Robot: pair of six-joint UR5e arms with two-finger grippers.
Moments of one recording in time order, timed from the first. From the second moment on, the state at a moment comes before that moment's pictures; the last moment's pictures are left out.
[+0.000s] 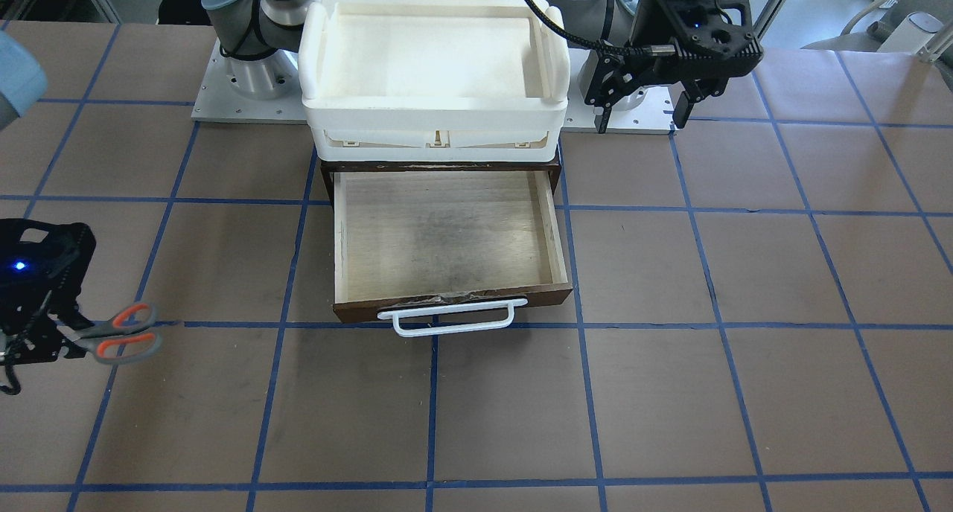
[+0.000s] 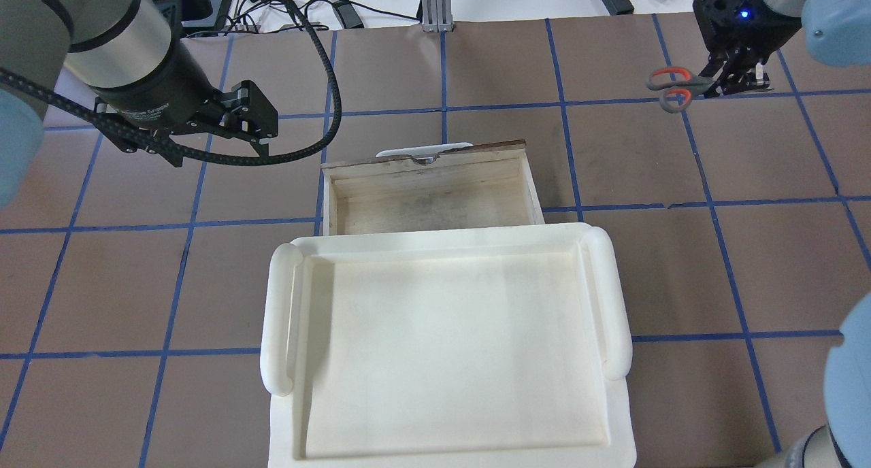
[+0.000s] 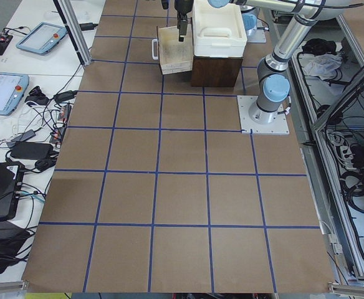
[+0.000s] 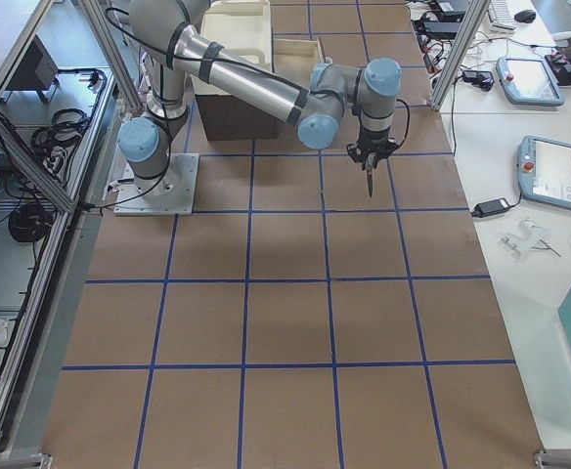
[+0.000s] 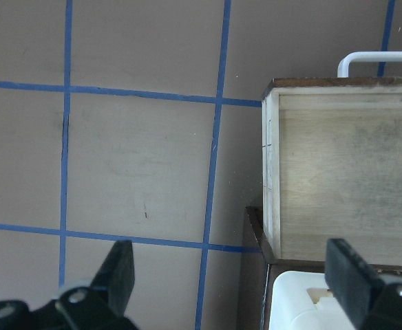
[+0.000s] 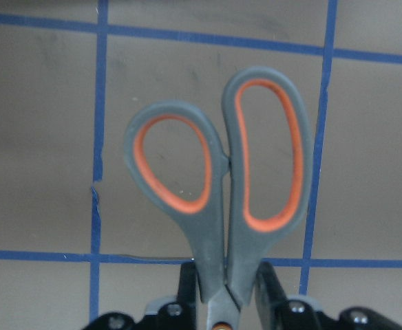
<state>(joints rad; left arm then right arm) -1.63 -1.45 -1.61 -1.55 1.62 -0.15 1.32 -1.27 1.50 -1.89 -1.51 -1.90</state>
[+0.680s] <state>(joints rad) -1.63 -1.45 -1.61 -1.55 1.62 -0.15 1.68 -1.35 1.51 -1.82 -1.59 -1.49</state>
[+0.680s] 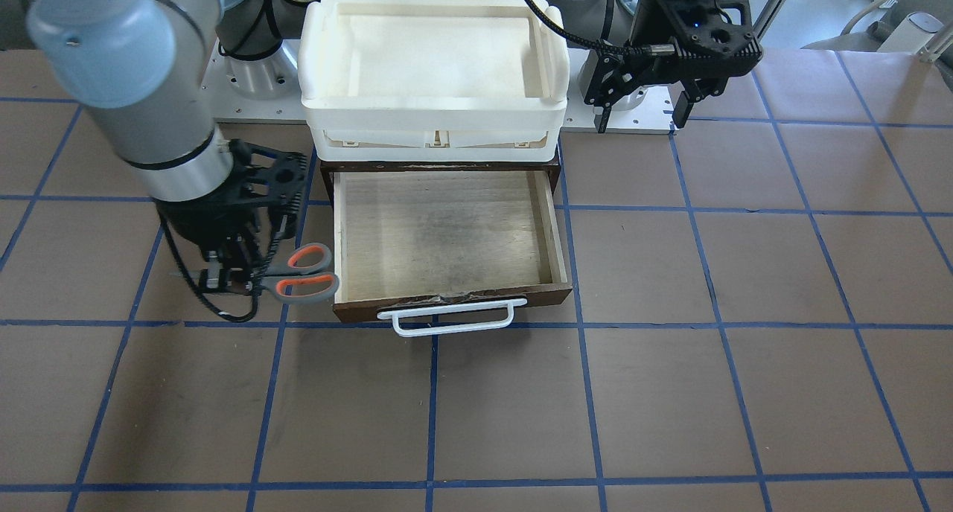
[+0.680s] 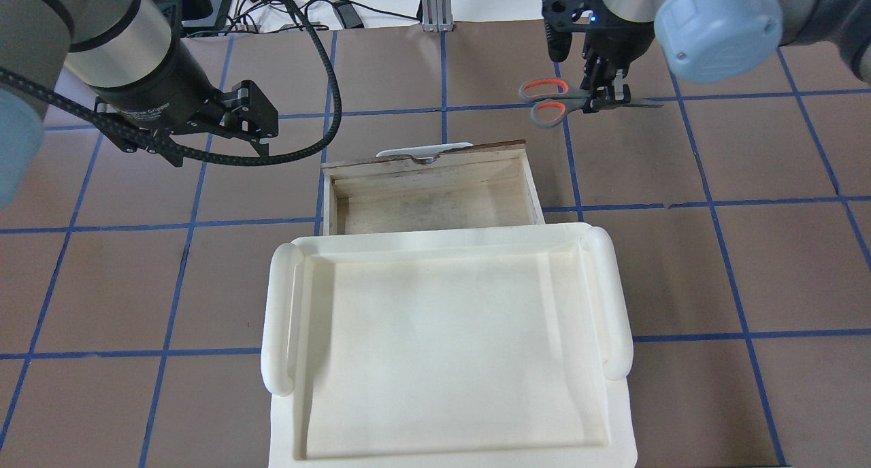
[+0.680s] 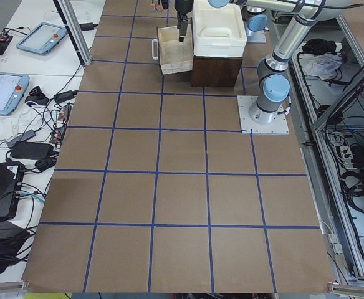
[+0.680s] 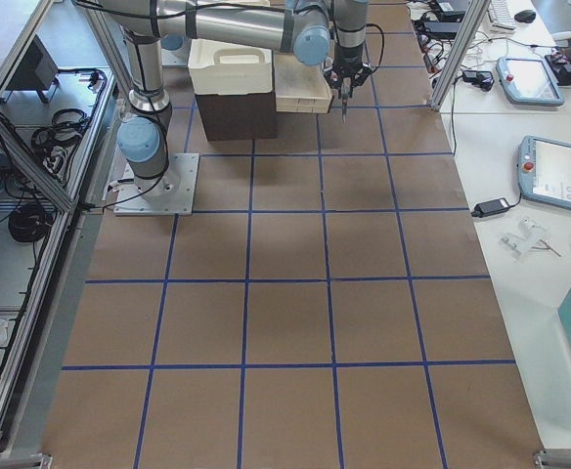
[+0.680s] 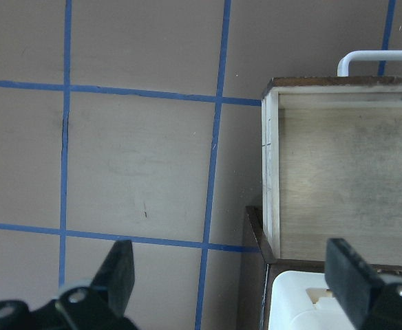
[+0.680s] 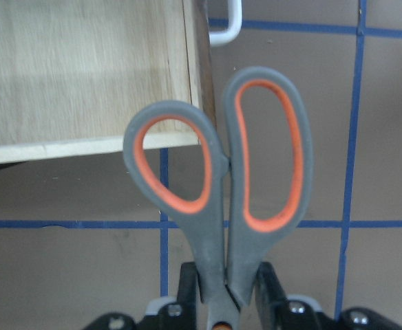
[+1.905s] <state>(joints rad) -1.63 -1.45 -1.61 -1.55 1.62 -0.15 2.02 -1.23 1.52 -1.91 -1.63 -1.20</state>
